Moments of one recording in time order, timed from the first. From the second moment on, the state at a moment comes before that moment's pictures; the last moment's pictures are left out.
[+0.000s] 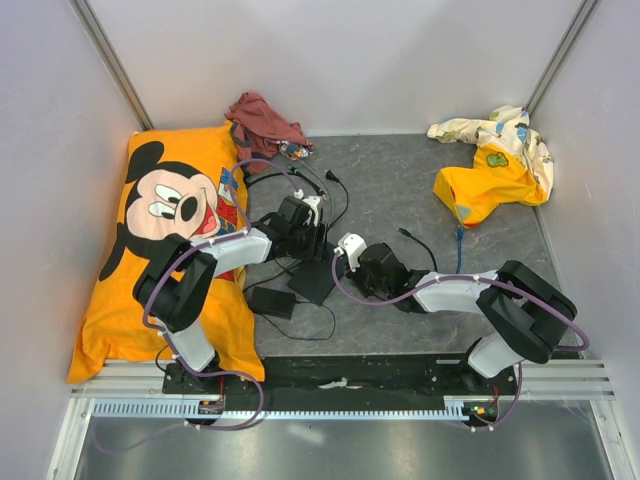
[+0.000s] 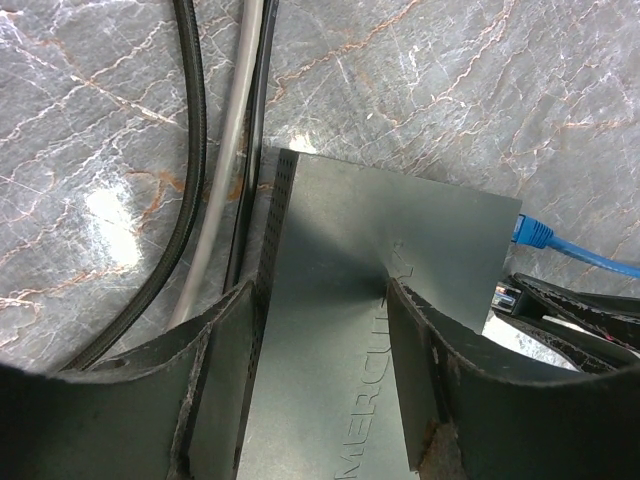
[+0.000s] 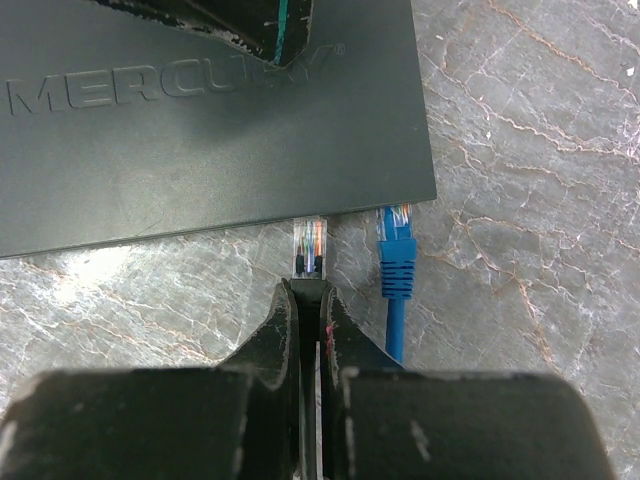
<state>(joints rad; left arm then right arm) -0.60 1.73 0.98 -0.13 0.14 -0.35 0.82 1.54 0.58 0.27 0.06 -0.05</state>
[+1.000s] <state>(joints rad) -0.58 1.75 0.97 -0.10 0.19 -0.33 0.82 1.57 0.56 0.36 0.04 -0.04</state>
